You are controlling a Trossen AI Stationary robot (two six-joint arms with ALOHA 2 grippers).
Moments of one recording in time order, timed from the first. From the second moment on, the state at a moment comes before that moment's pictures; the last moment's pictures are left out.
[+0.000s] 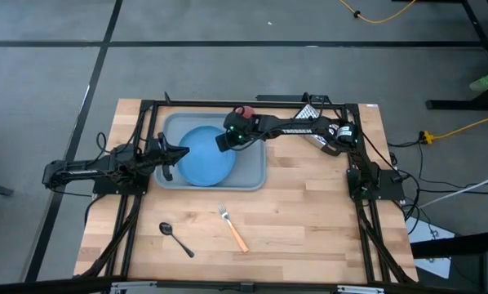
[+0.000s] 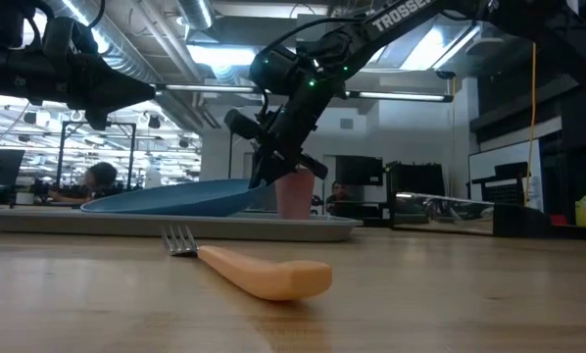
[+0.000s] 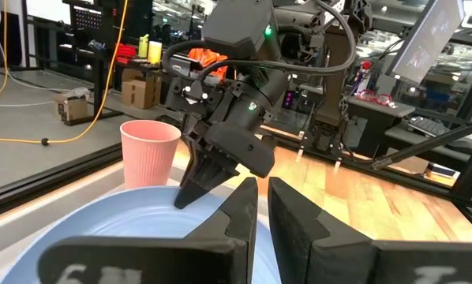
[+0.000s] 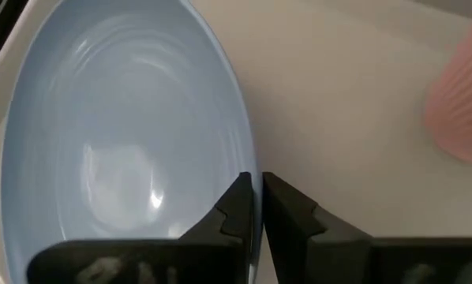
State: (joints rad) left arm 0.12 0.02 0.01 0.09 -0.22 -0.23; right arm -0.26 2.20 1.72 -0.45 0.09 0.78
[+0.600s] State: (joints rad) left arm 0.12 0.02 0.01 0.09 -0.22 -0.23; right arm -0.24 2.20 1.72 -0.38 0.12 0.73
